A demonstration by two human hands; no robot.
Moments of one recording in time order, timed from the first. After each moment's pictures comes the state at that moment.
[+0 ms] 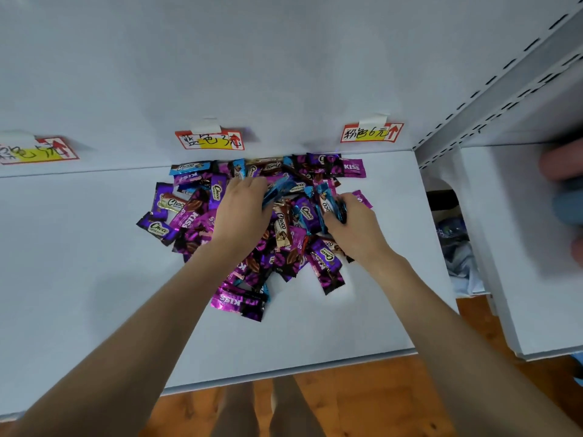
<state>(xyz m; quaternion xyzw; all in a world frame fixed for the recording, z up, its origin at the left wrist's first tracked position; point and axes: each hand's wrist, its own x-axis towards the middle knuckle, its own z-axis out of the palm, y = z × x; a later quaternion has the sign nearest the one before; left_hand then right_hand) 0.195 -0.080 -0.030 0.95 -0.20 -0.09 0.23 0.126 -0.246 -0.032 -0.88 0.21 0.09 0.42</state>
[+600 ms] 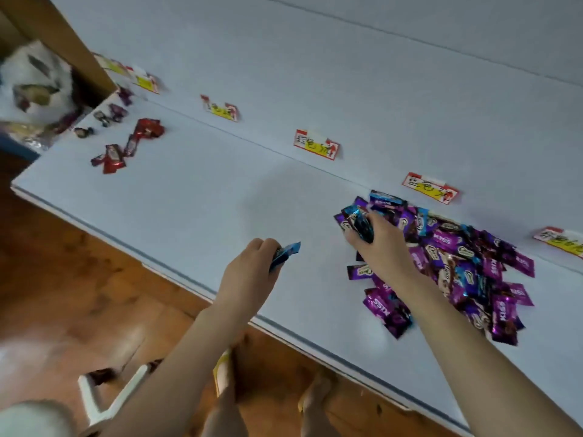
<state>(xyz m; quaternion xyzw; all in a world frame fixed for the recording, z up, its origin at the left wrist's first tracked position) 0.064 0.174 0.037 0.96 0.08 -0.09 0.26 0.153 -0.023 0.015 -0.93 -0.09 0.08 0.35</state>
